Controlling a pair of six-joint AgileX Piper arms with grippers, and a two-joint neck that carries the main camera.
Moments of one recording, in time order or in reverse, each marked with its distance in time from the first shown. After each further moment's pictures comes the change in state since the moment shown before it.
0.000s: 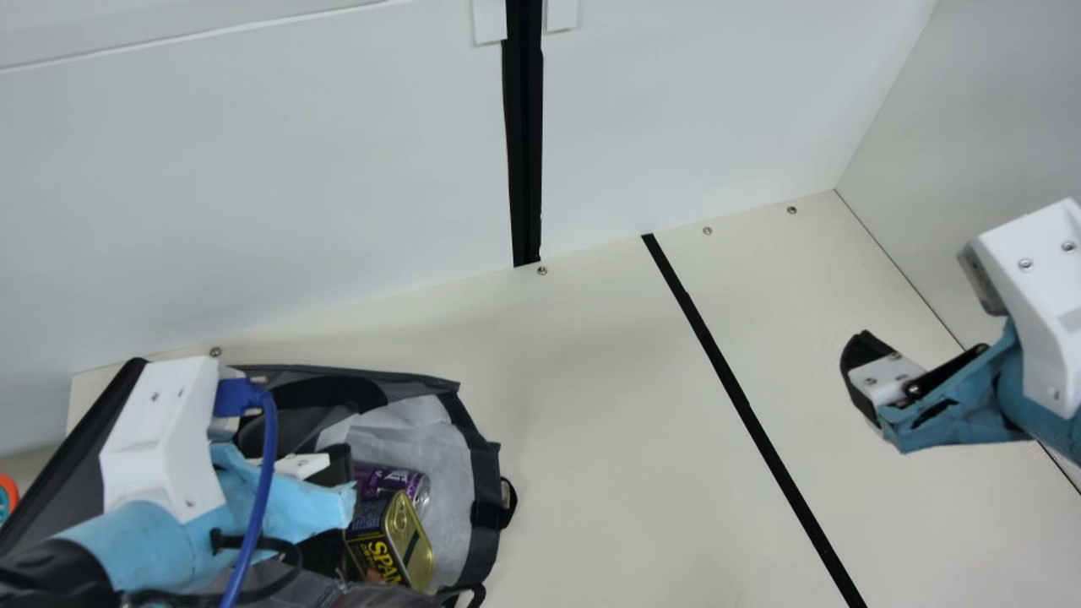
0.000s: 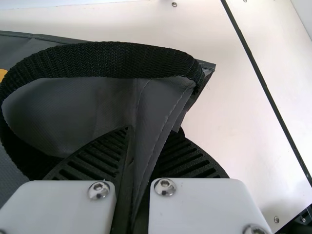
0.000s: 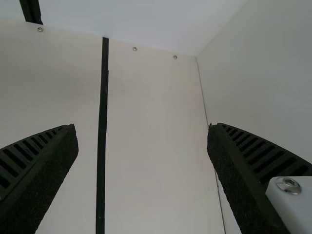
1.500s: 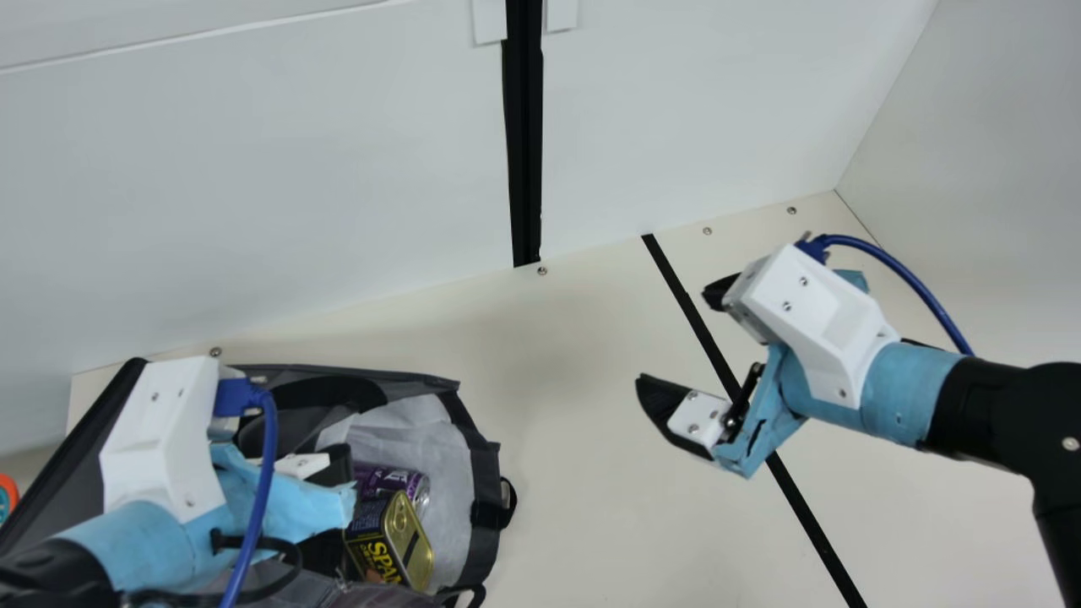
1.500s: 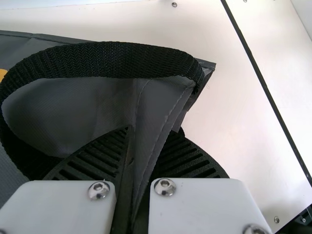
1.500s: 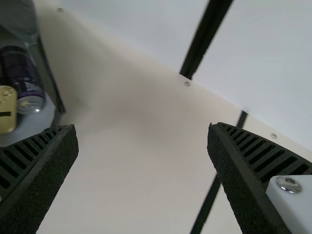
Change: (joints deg) left arm 0.0 0.0 0.0 0.0 0.0 0.0; right arm 5.7 7.4 15.9 38.3 -9.9 -36.2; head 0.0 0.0
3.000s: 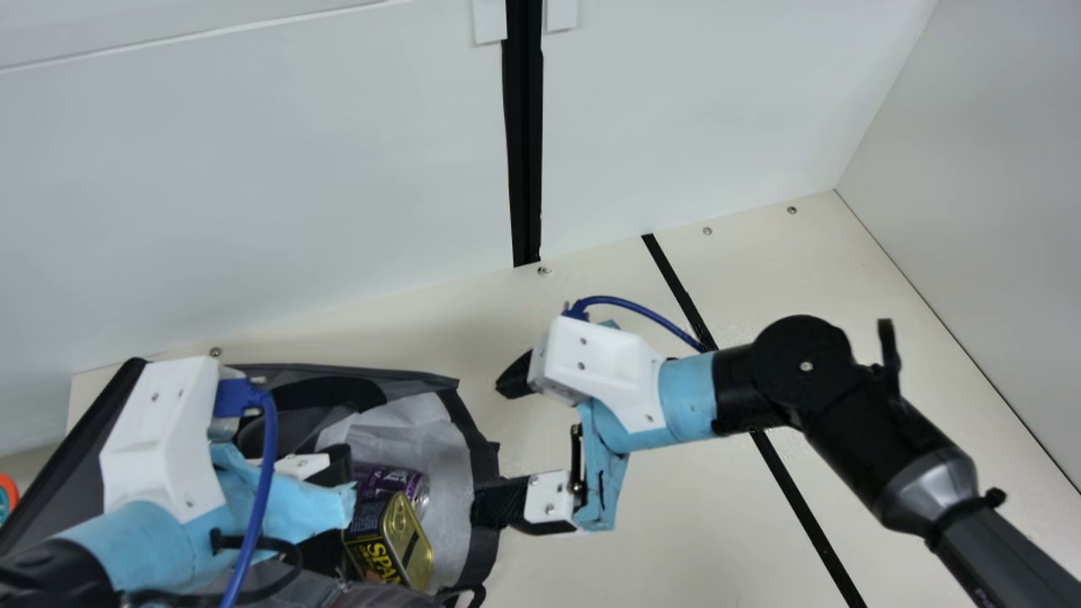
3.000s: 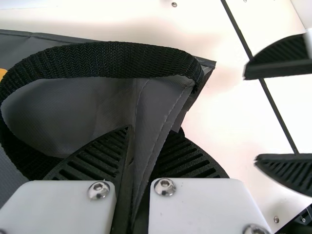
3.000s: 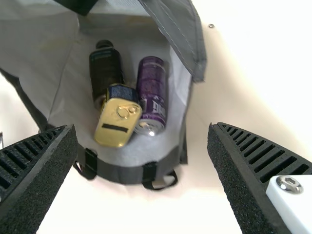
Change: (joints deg) left arm 0.0 0.0 0.0 0.0 0.0 0.0; right arm 21.4 17.2 2.1 16.3 2.9 -17.9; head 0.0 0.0
